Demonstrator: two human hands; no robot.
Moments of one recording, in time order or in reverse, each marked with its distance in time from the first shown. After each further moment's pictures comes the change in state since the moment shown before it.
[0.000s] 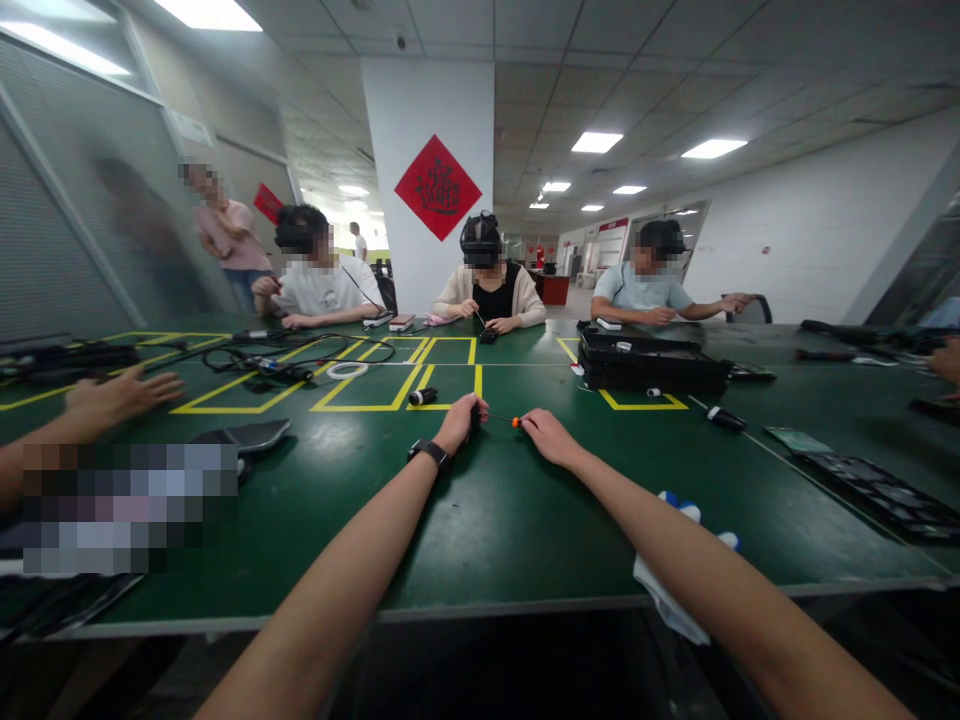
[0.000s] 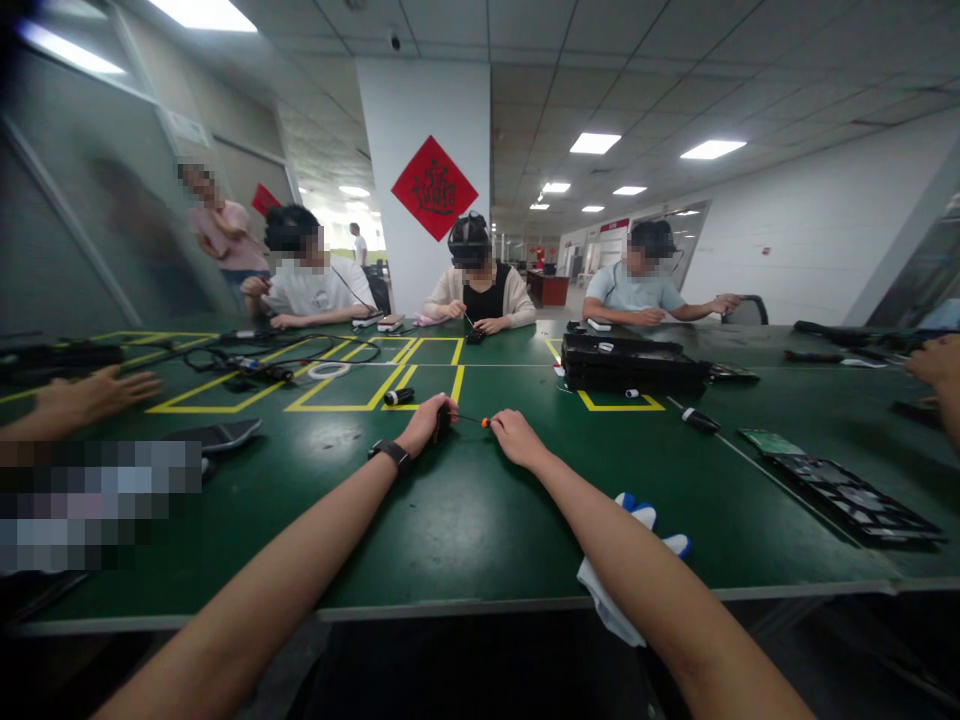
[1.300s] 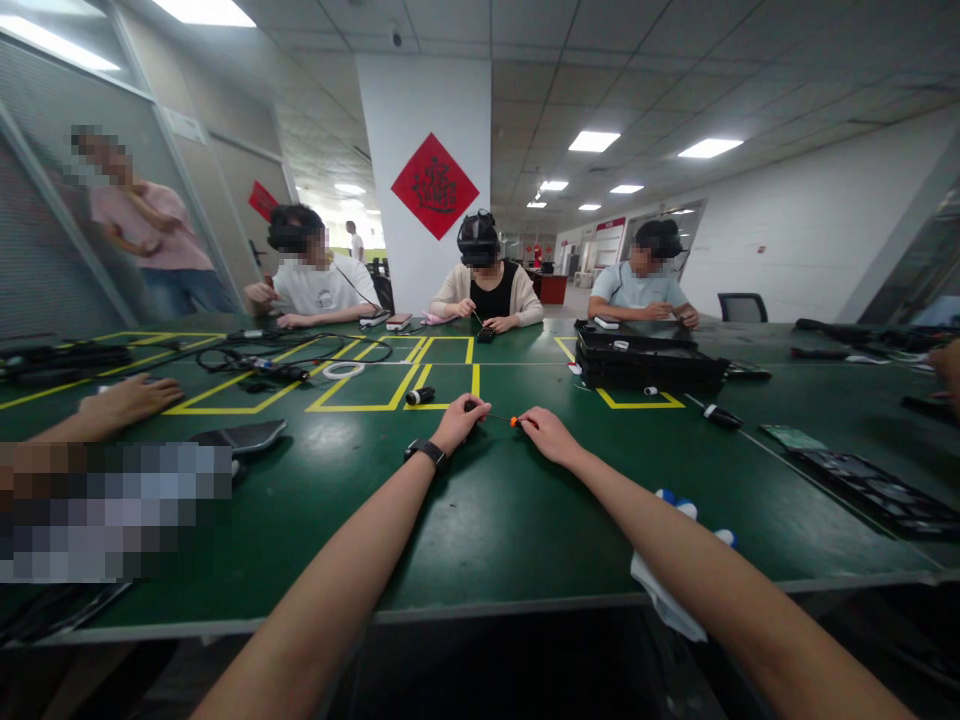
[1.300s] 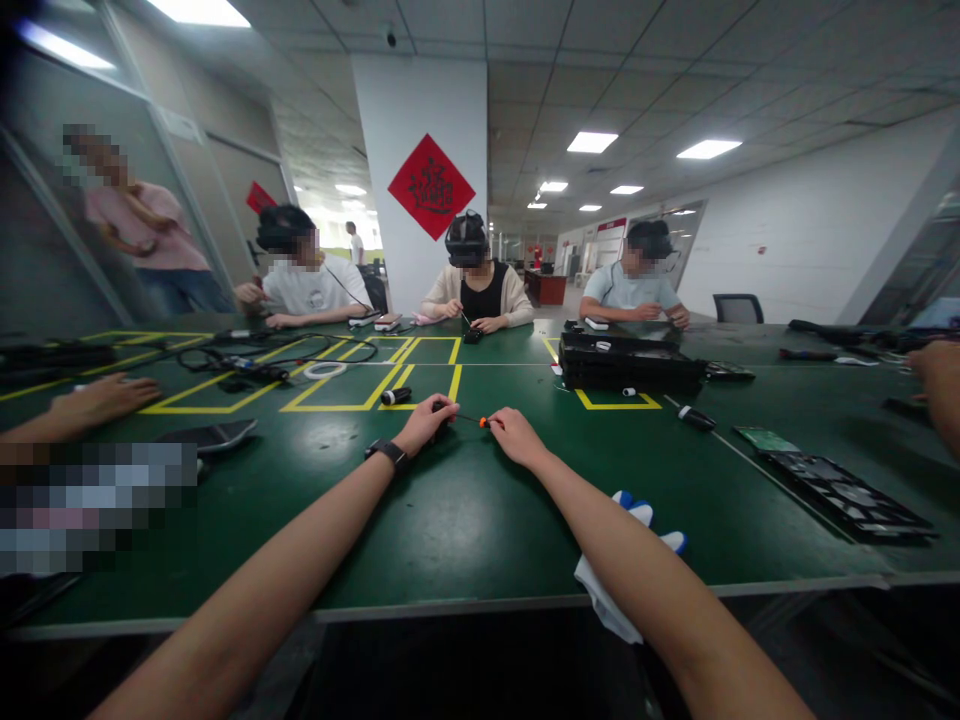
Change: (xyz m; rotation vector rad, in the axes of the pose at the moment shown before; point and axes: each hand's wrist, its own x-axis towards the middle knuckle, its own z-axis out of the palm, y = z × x) left_hand -0.006 0.005 0.001 0.214 0.018 0.029; right_hand -0.002 -0.001 -0.004 -0.025 0.009 -0.019
